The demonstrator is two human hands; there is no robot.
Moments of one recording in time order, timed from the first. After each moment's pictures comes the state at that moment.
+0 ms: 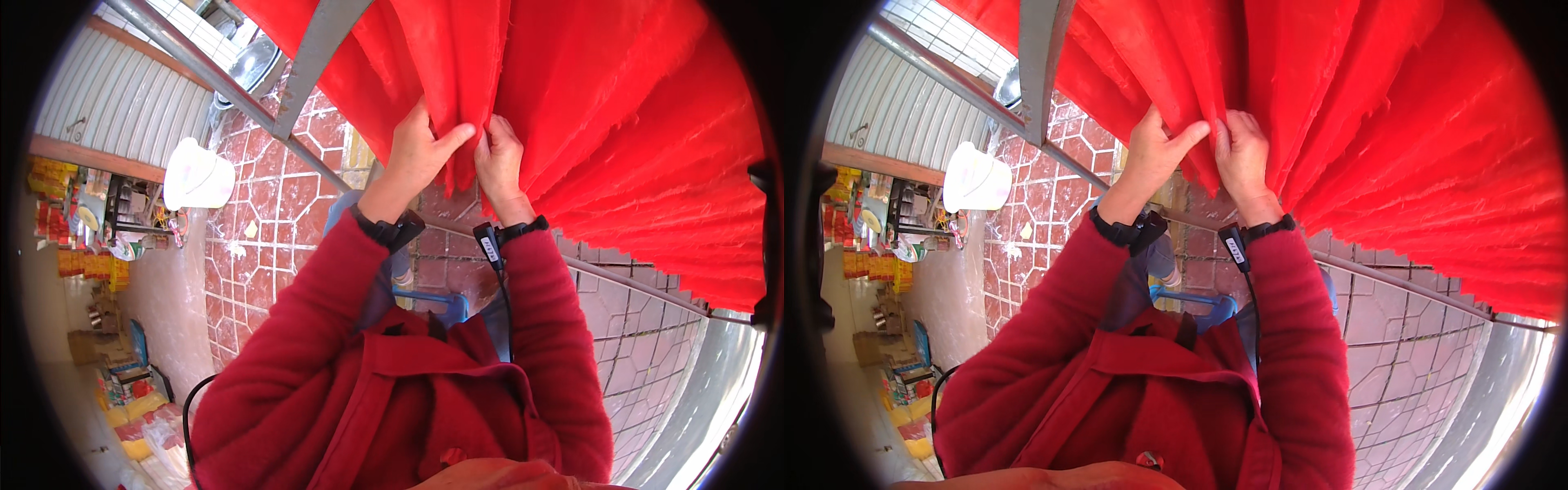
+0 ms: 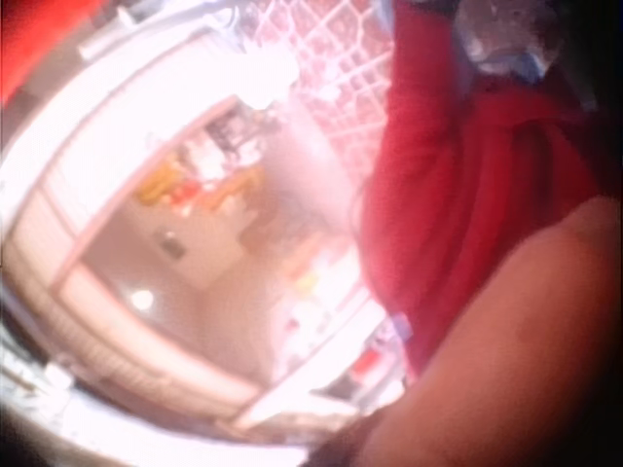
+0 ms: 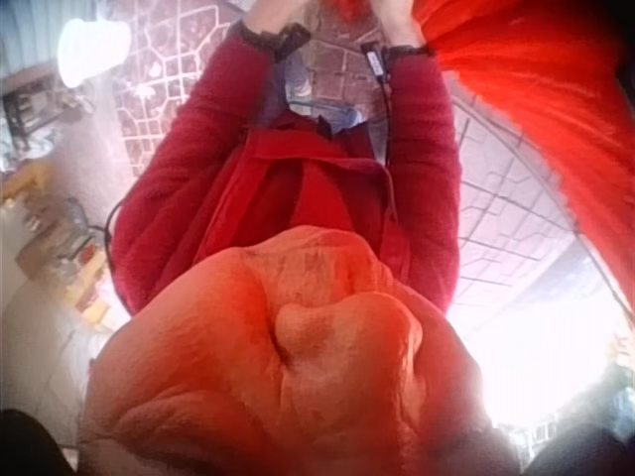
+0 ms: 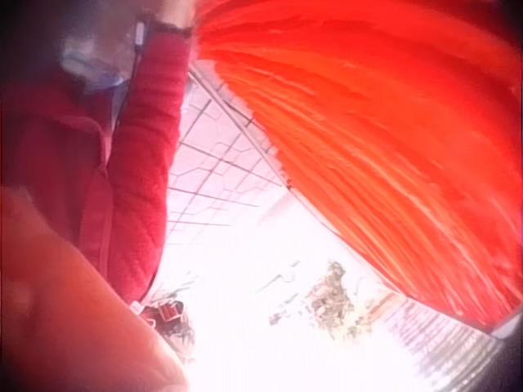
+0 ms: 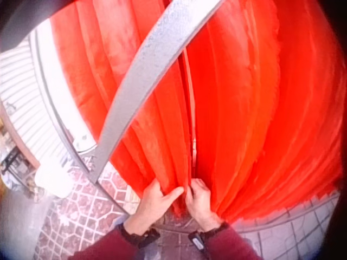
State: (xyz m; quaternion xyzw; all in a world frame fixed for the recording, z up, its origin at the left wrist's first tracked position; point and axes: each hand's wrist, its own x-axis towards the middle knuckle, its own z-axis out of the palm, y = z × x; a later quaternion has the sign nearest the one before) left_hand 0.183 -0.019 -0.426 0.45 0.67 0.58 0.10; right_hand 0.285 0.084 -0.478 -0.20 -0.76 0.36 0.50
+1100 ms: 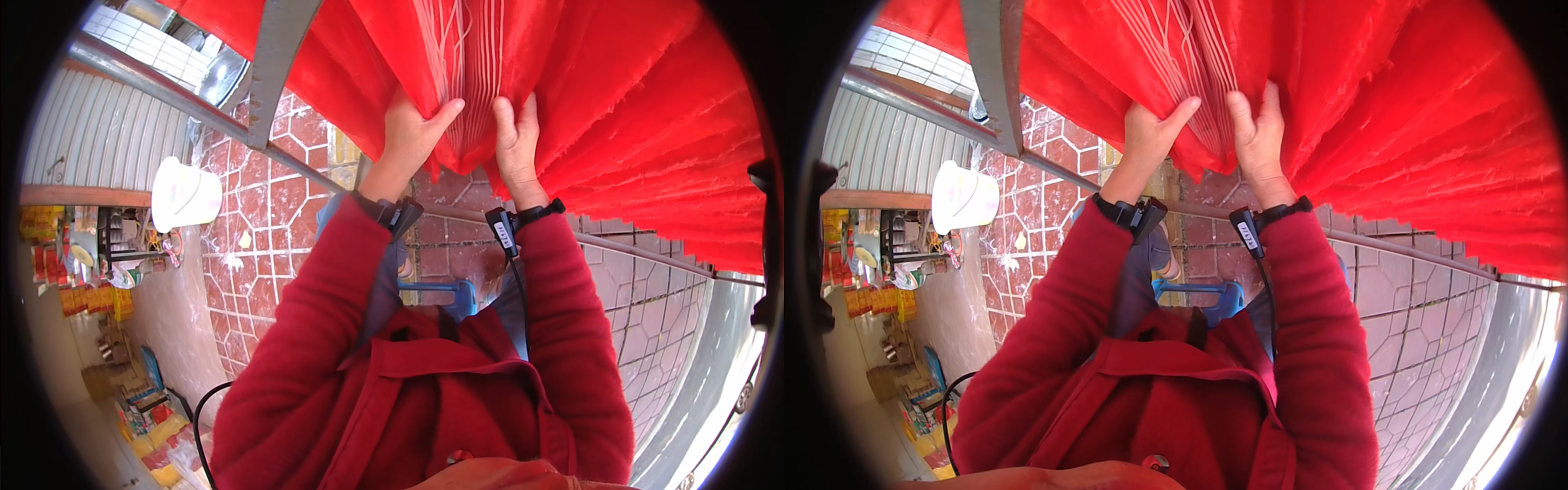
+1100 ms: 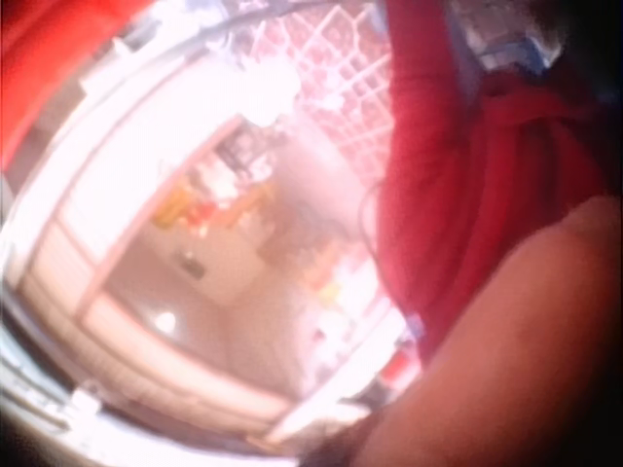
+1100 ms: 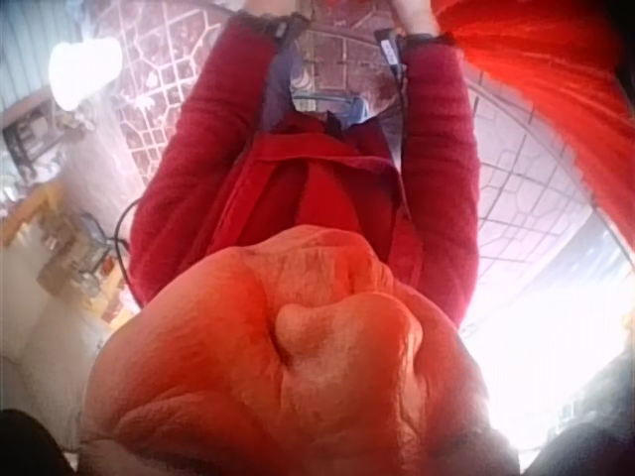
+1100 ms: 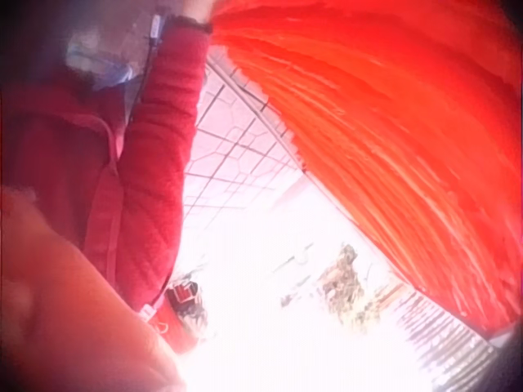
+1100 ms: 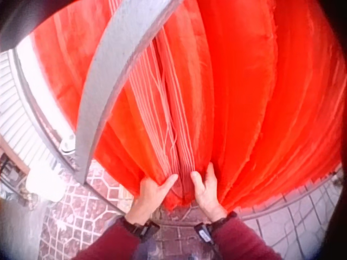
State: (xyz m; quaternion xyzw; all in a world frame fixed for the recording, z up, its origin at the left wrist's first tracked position) left_hand 0.155 0.007 -0.471 0.47 0.67 0.57 0.06; right_hand 0.296 0.104 -0.492 -0.26 -0.63 0.49 0.54
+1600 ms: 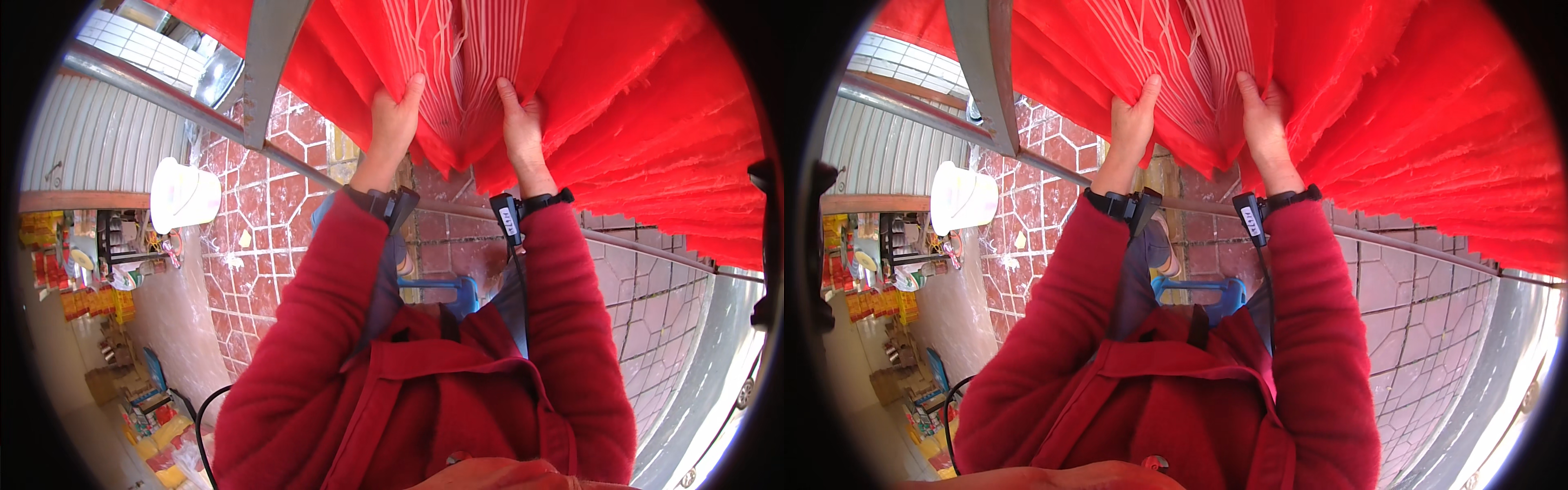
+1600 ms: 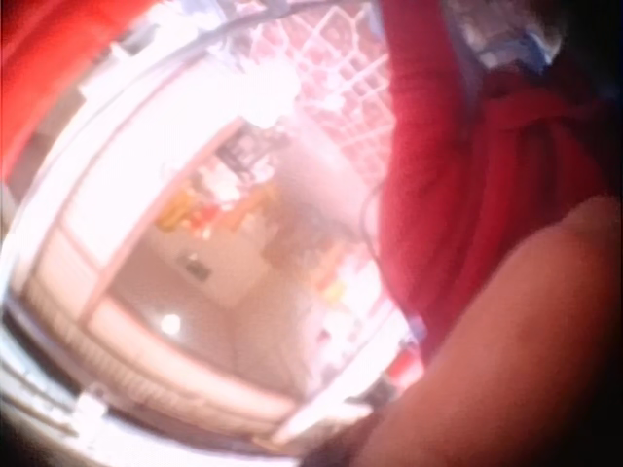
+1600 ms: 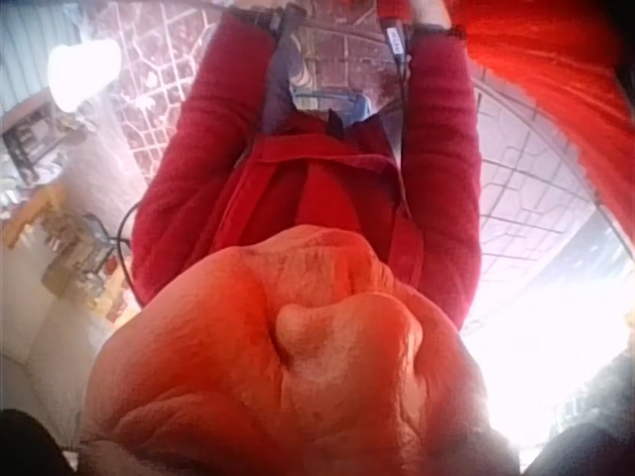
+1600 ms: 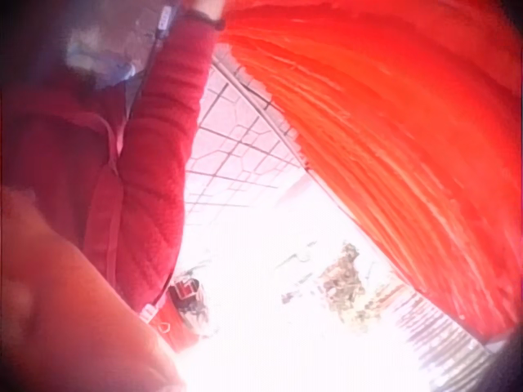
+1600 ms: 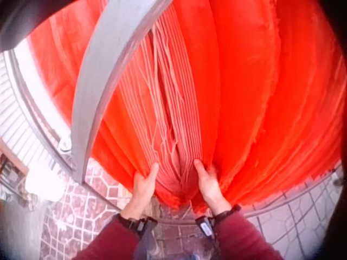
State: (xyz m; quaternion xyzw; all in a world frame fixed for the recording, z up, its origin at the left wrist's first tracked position) left_hand 0.129 0.014 -0.490 0.35 0.63 0.68 0.12; right_hand 0.280 0.131 -0.513 -0.27 -0.54 0.59 0.54
